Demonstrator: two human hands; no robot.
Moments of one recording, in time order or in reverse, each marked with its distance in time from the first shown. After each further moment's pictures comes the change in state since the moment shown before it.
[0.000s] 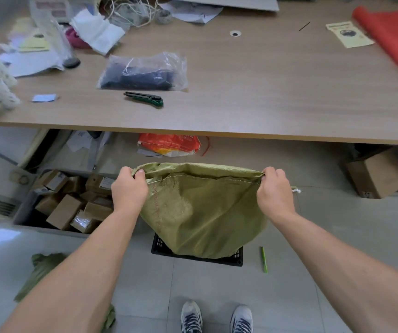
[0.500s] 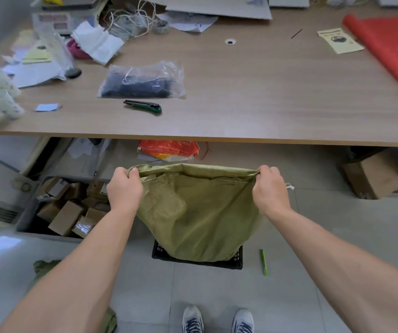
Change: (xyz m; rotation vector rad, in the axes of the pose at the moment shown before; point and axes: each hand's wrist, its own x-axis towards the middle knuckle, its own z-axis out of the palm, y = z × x) left_hand -0.002 0.012 -0.012 -0.043 0.026 -0.019; right_hand 0.002 -0.008 -0.015 -0.002 -0.042 0.001
